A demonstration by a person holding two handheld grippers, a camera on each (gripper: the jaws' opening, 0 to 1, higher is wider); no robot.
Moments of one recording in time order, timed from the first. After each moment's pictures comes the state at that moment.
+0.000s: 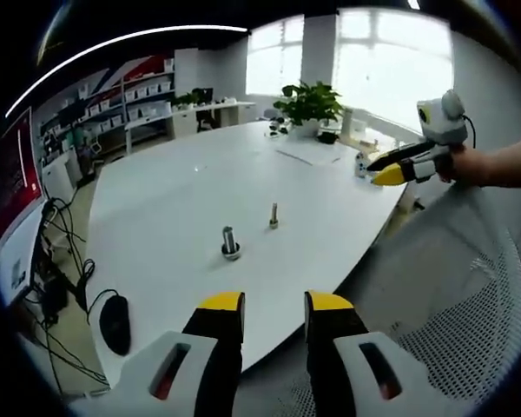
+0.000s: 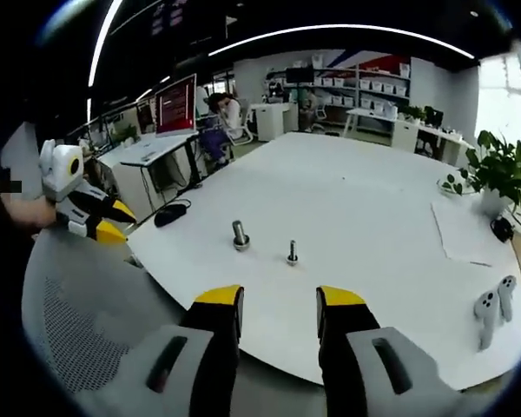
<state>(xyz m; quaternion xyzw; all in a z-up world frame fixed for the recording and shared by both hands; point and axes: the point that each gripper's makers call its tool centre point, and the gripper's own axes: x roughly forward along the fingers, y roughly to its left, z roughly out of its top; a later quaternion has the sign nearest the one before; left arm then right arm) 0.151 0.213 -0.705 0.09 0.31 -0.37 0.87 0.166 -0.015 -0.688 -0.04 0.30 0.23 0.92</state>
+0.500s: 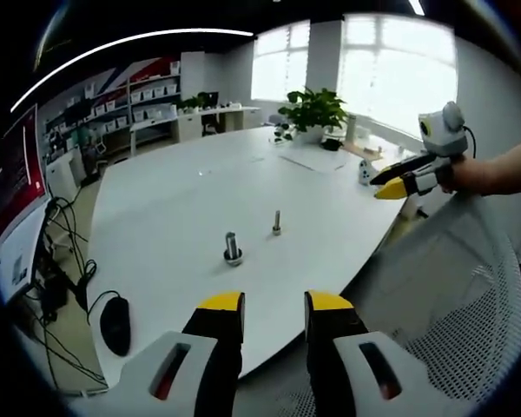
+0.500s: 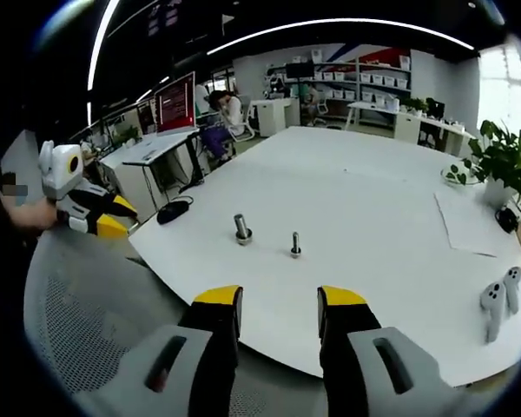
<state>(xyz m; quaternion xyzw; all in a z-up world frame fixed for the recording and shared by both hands) 0.154 0.212 -0.698 0.08 0.29 -0.36 0.88 0.163 -0.021 -0.699 -0.03 0.32 0.23 0.92</state>
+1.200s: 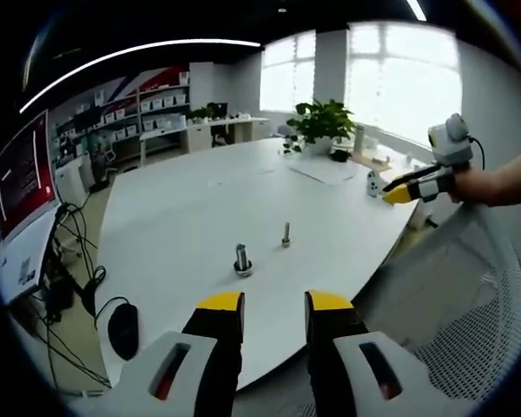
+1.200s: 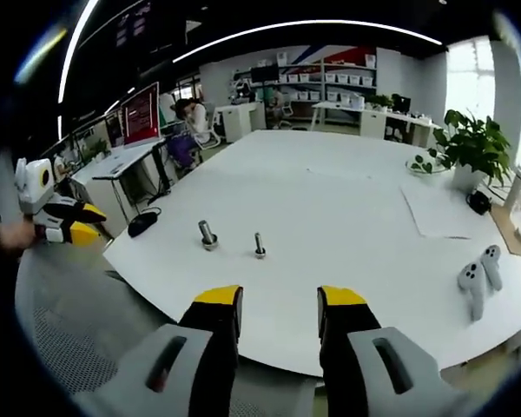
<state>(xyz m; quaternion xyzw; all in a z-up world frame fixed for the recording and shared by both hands) 0.162 0.216 -0.689 0.08 0.27 -0.34 0.90 0.170 -0.060 -0.695 0.00 0.31 0.14 0.94</state>
